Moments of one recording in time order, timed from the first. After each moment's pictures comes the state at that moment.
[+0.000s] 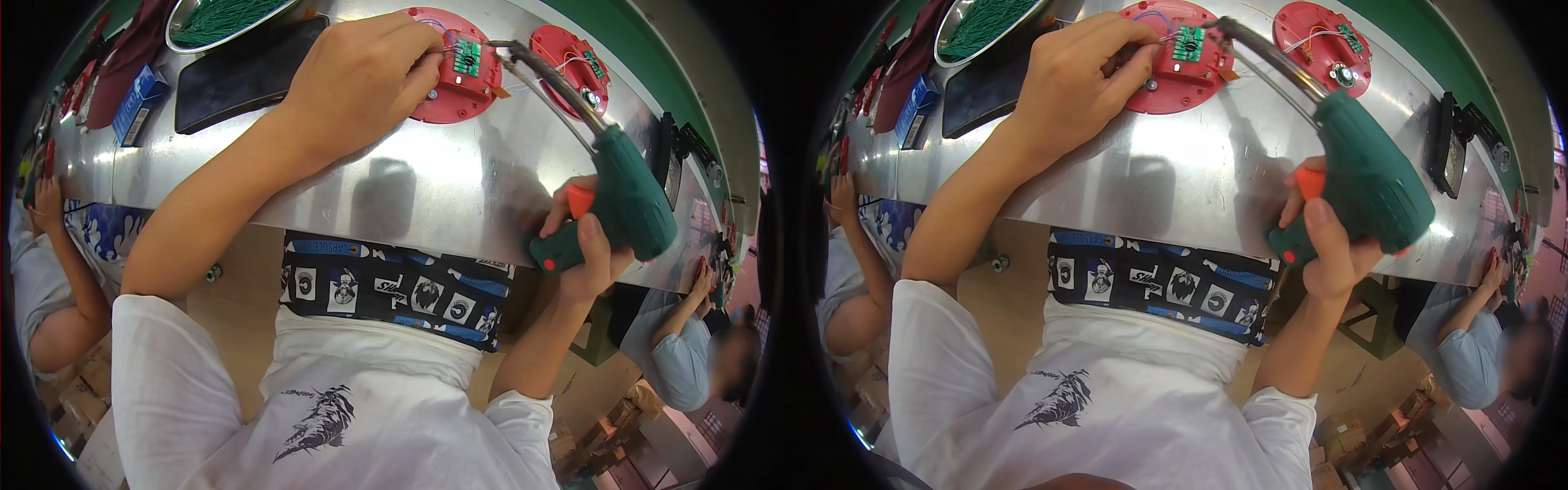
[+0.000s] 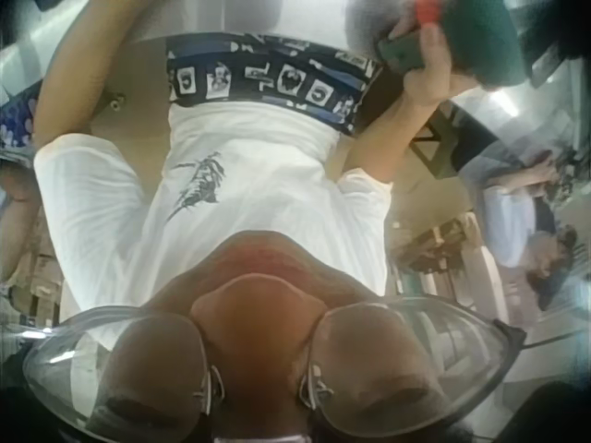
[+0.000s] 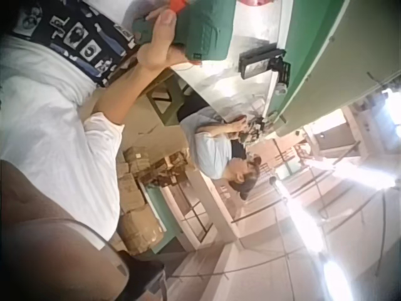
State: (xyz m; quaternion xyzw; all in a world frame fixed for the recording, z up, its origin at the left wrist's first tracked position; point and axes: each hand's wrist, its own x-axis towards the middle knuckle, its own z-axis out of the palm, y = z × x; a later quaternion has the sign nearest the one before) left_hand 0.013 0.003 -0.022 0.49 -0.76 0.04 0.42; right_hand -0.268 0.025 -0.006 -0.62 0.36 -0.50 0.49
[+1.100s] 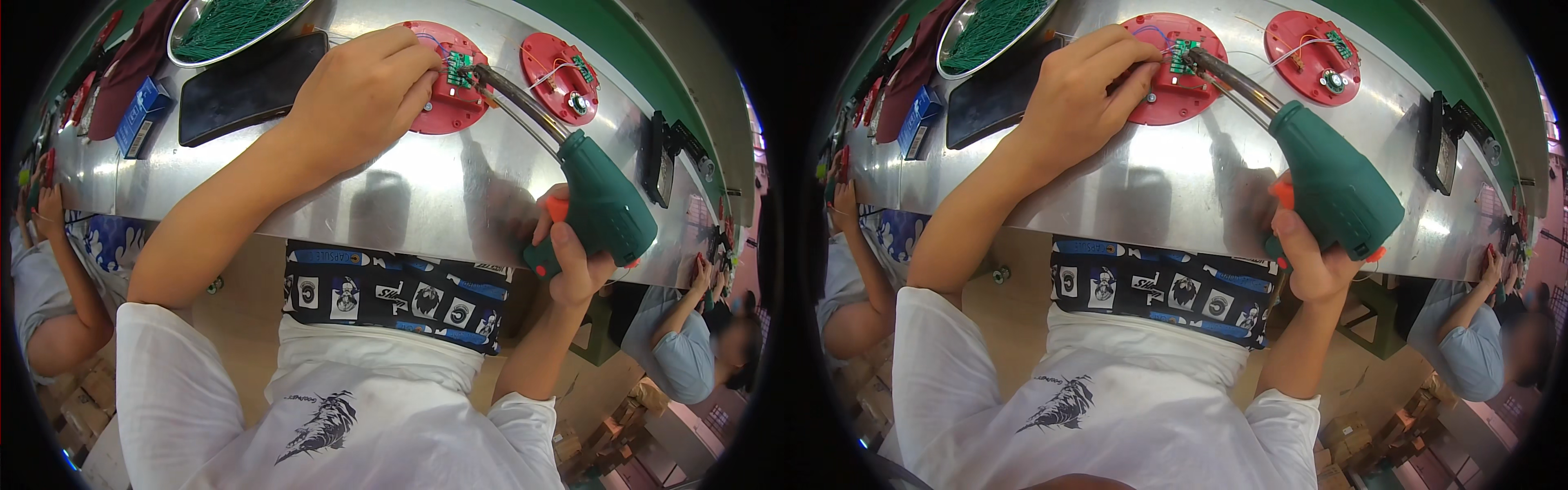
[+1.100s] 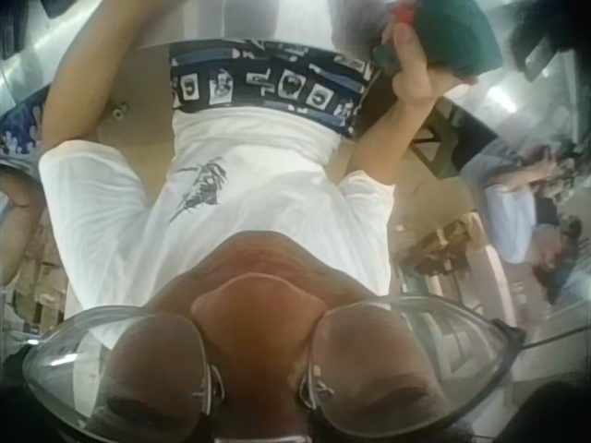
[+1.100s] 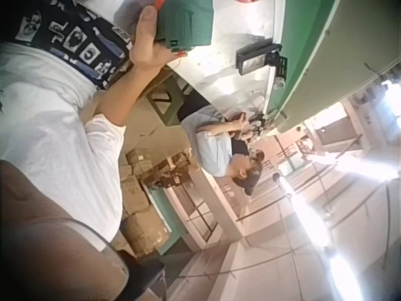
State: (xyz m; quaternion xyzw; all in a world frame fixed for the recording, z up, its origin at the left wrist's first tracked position) left_hand 0.014 0.003 -0.022 0.46 -0.78 0.03 0.43; right_hand -0.275 0.034 -0.005 -0.66 0.36 -0.47 0.47
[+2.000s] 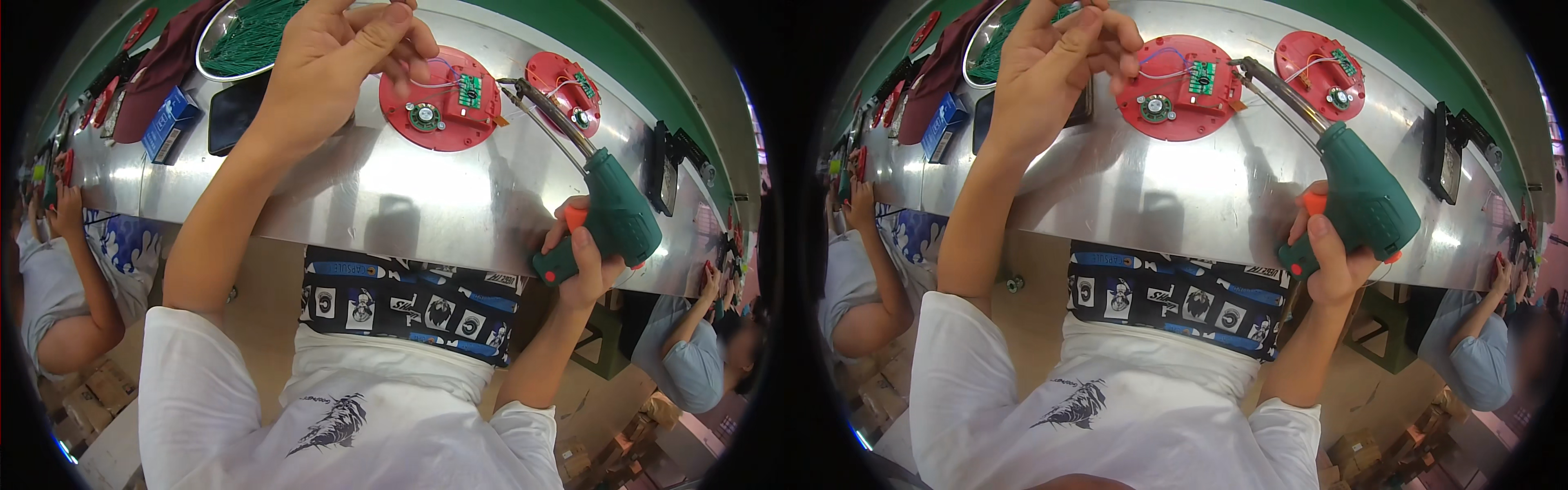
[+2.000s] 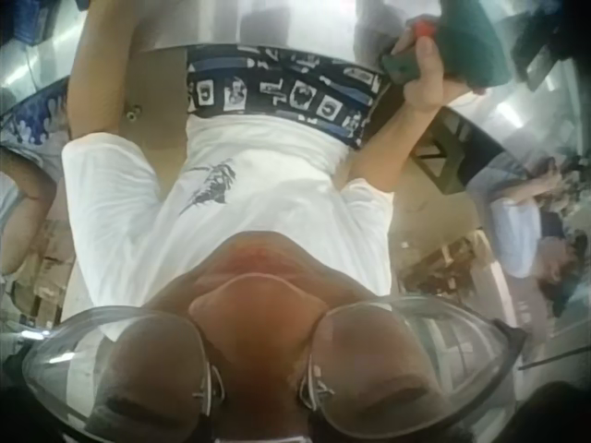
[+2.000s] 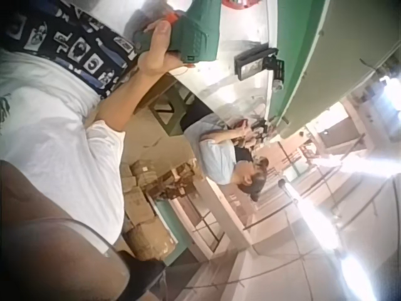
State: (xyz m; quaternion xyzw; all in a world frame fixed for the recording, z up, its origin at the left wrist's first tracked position) left_hand 0.049 -0.031 0.003 -0.05 -0.68 -0.37 0.63; right_hand -0.275 0.031 -0.014 -0.59 0.35 -0.55 0.49
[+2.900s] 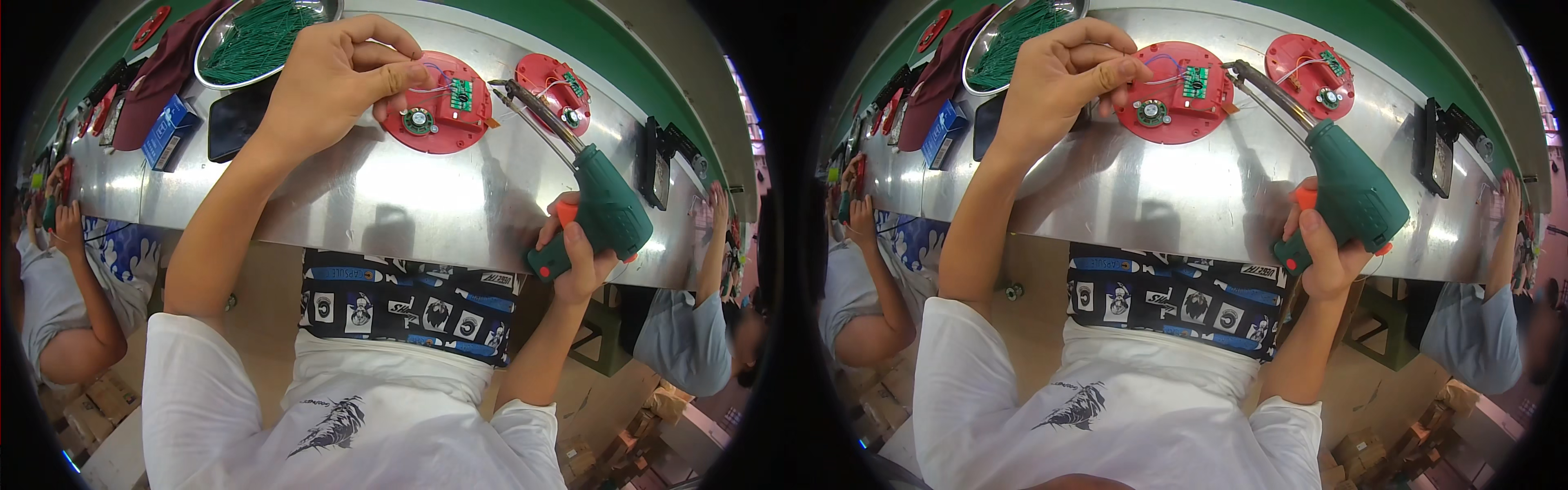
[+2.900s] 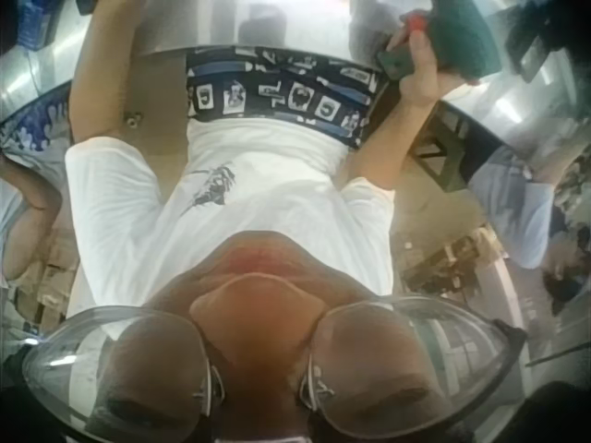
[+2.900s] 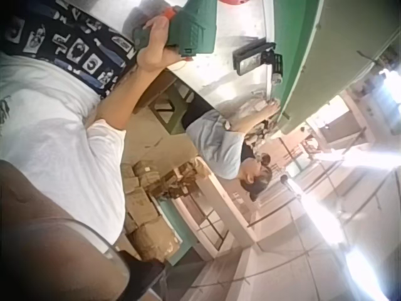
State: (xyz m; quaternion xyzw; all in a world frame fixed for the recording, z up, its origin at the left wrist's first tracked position) left_hand 0.042 0.007 0.019 0.48 -0.59 -0.41 0.51; right_hand -0.275 0.032 -0.013 -0.58 0.37 -0.54 0.48
